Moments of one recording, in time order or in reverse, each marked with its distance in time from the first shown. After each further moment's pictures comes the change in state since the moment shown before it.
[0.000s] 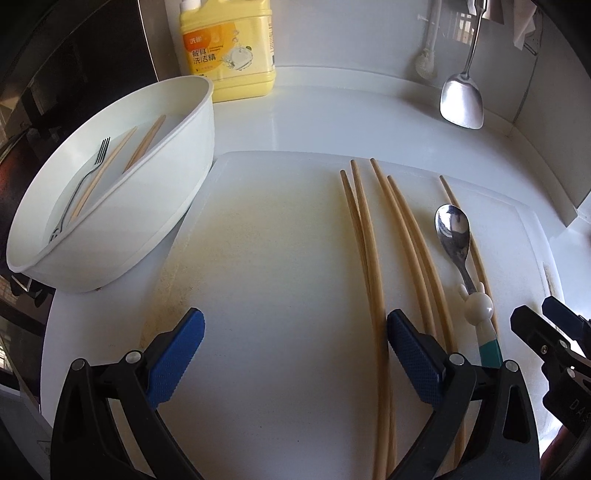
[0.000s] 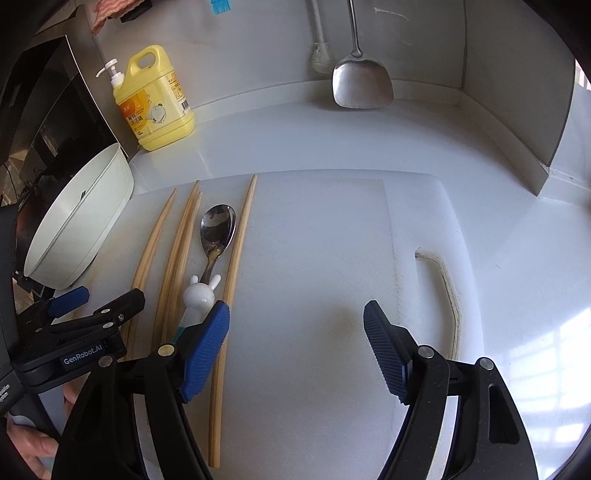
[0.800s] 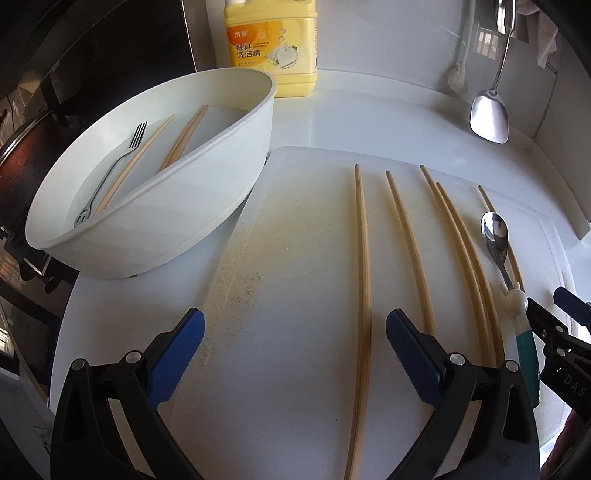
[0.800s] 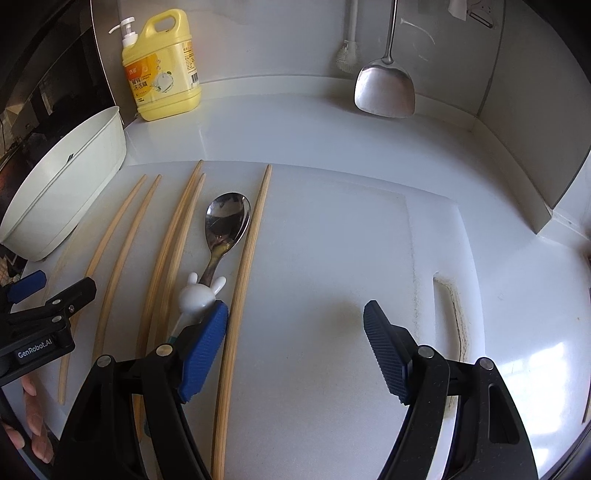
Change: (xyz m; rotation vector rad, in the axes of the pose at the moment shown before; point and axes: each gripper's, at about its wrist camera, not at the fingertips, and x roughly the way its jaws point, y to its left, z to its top) left arm 0.000 0.038 -0.008 -0.053 -0.022 0.047; right arm 0.018 0.020 0.008 -0.126 0.023 -0.108
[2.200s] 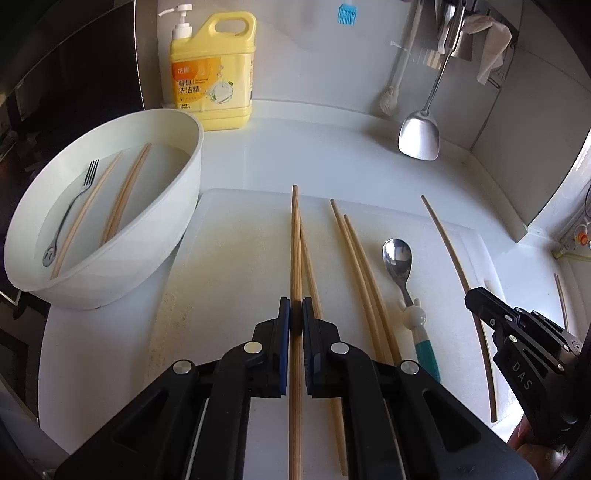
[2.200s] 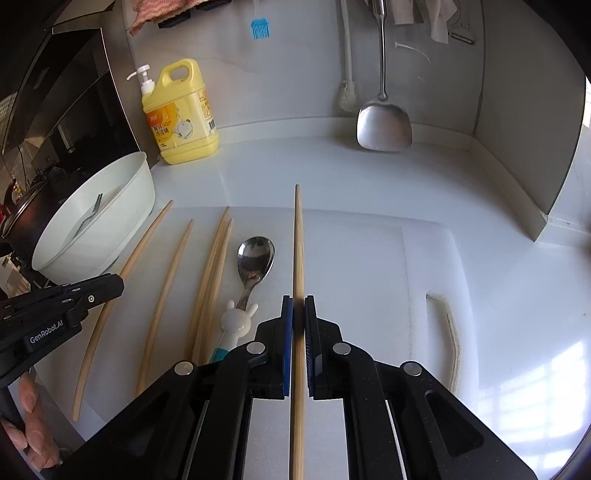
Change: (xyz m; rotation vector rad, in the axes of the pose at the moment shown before) left arm -0.049 -0.023 0.018 0.055 -0.049 -0.217; right arm -0.044 -0.001 -0.001 0.051 -0.148 0.094
